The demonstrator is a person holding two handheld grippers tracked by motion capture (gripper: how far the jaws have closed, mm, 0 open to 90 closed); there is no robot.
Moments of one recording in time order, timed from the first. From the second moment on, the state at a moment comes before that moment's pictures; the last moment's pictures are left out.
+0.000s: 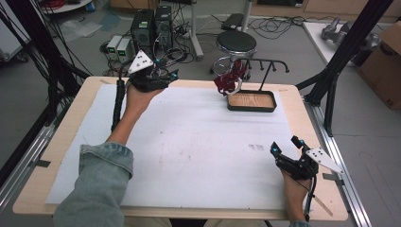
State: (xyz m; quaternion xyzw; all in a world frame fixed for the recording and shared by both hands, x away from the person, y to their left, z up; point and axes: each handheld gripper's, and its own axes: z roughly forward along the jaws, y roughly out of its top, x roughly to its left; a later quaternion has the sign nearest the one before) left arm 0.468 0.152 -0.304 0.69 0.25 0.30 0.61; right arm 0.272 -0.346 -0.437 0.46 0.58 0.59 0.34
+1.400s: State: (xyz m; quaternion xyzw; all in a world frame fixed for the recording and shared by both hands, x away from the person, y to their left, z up) left arm 0.304 0.257 -0.399 0.66 0.35 0.35 0.56; right arm 0.273 -0.346 -0.438 0.46 0.58 0.59 0.34
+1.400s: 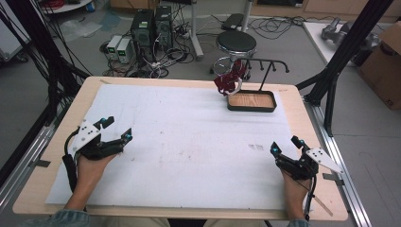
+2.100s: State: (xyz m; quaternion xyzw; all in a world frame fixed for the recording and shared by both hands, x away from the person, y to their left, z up) left arm 0.279 0.263 -0.435 0.67 0.38 0.35 0.54; right arm 0.273 -0.346 -0.438 0.46 0.58 0.59 0.34
